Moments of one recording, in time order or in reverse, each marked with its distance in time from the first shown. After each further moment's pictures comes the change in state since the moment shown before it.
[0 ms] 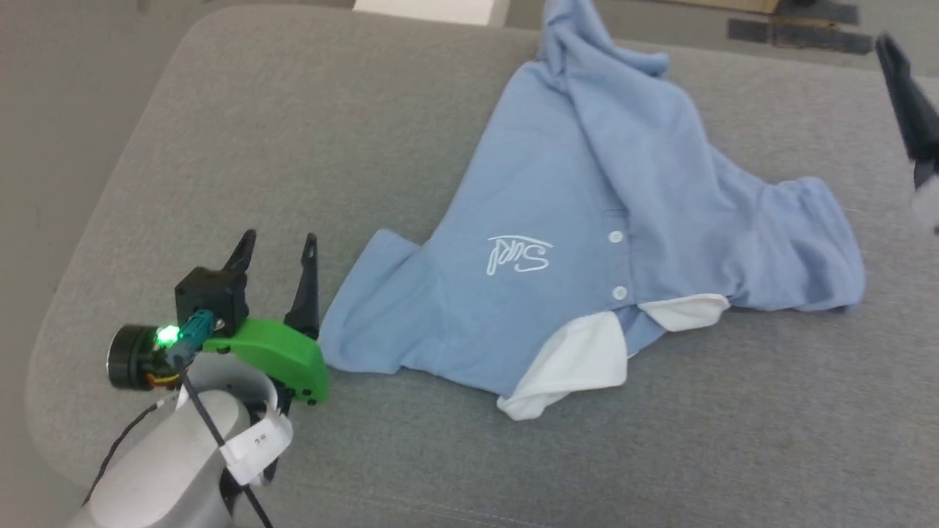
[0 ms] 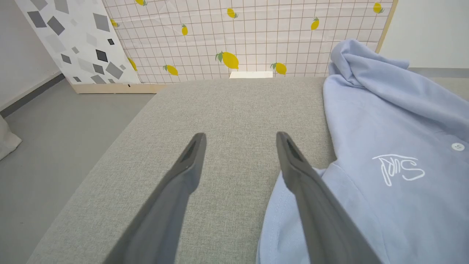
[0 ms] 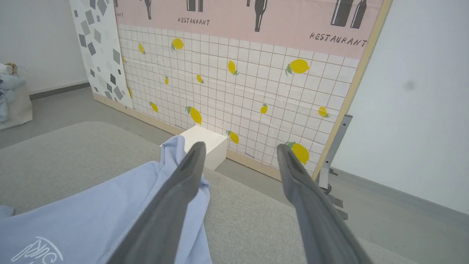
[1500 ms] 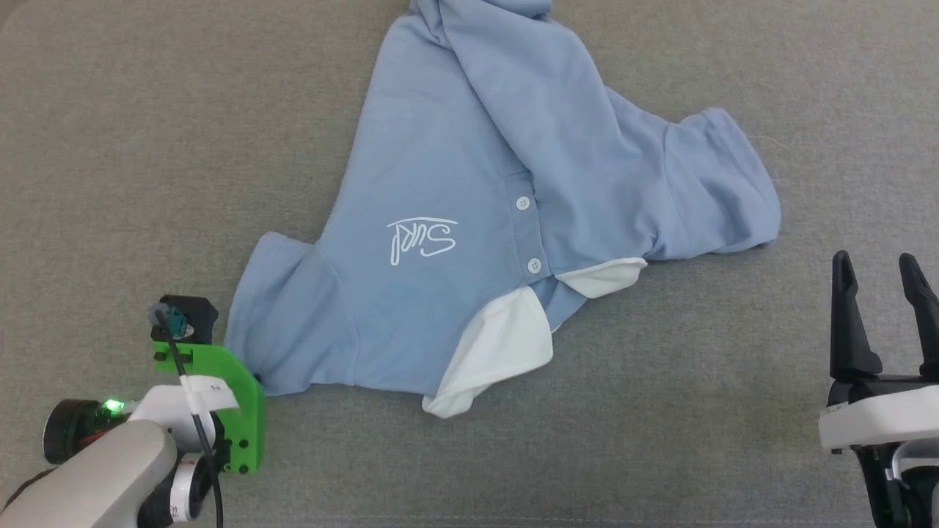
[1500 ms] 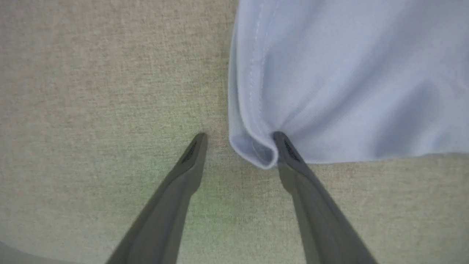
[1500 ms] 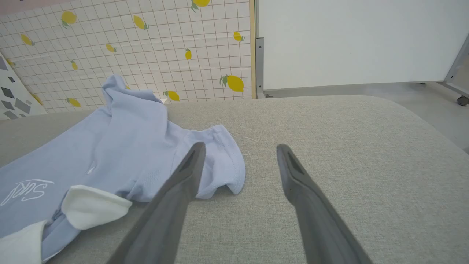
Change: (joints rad) left arm 0.035 0.241 -0.114 -0.109 -0.179 0.060 0.696; right arm 0.784 0.645 -0.699 -0.671 -0.541 0.000 0.165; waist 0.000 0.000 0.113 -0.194
